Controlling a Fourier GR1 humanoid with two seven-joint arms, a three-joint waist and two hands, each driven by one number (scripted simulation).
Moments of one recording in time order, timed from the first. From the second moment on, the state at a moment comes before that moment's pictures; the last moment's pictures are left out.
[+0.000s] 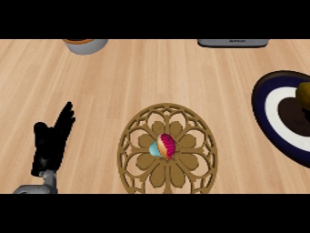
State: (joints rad) left arm -0.02 0.14 -0.04 -1.50 -0.05 0.15 0.23; right arm -0.25 -0.41 -0.30 -1.52 0.90 -0.09 -0.02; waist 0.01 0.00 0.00
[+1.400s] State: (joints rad) left arm -0.03 0.12 -0.02 -1.48 -0.07 0.15 0.24; right arm -0.45 -0.55 -0.55 -0.90 0.44 0.30 -0.54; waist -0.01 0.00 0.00
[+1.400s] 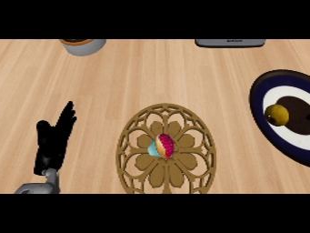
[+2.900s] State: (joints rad) left arm -0.01 0.10 0.00 -1.50 -0.09 0.12 0.23; right arm -0.45 -0.69 -0.49 -0.47 0.30 0.25 -0.86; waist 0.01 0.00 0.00
